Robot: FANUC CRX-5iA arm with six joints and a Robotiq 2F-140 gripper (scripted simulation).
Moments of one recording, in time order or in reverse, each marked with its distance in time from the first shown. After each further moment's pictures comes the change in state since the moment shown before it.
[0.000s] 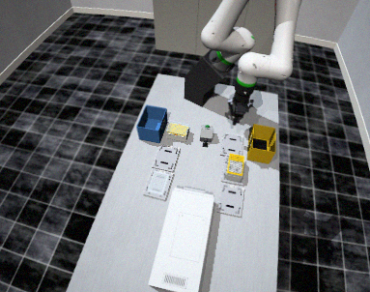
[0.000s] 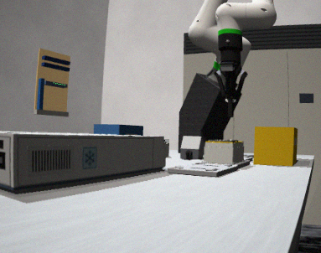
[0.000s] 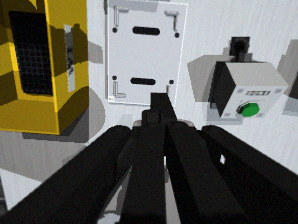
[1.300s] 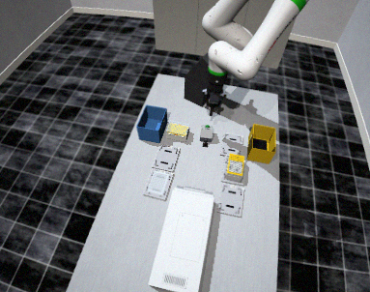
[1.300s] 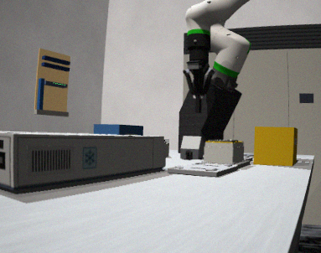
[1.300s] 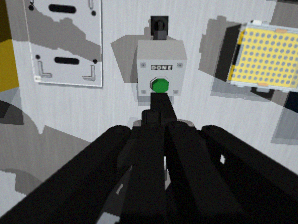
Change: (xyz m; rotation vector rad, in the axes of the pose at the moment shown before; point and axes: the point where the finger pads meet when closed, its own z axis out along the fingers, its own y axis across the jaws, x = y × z) arm -0.032 0.134 -0.017 0.000 -0.002 0.000
